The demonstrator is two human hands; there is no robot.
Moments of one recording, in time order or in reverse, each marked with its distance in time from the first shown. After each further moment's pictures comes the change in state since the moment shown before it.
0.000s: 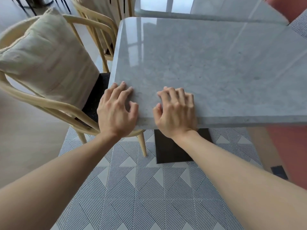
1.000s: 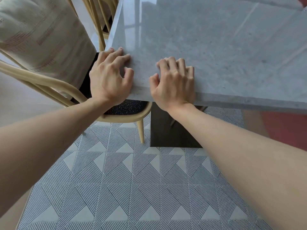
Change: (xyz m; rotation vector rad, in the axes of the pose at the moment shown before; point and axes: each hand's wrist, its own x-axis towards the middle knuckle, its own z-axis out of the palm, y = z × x) left_hand 0.038 -0.040 0.005 -0.049 -0.008 0.037; right_hand 0.033 -0.028 0.023 -0.102 -0.017 0.044
